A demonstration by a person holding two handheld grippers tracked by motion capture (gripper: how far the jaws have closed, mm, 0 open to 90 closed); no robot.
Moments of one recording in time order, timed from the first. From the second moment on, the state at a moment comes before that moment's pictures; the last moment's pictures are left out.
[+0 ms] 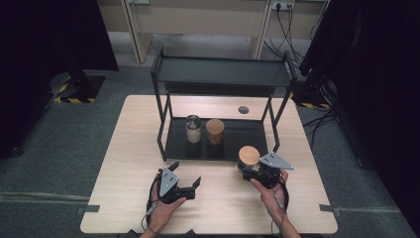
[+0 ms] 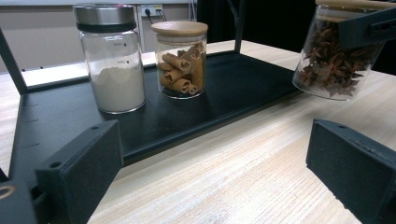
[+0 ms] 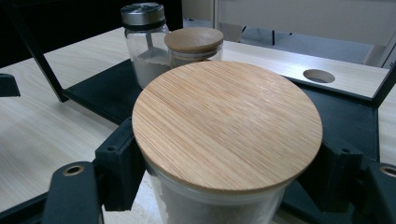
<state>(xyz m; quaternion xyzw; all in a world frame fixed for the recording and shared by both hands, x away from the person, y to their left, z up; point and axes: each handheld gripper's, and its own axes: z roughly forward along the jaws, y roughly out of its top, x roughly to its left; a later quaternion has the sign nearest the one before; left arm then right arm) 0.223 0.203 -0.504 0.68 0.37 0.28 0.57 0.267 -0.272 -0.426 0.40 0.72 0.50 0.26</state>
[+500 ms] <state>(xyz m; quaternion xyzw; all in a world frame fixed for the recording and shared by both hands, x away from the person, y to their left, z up) 0.223 0.203 -0.504 0.68 0.37 0.28 0.57 0.280 -0.261 -0.421 0.39 0.73 0.50 0.26</state>
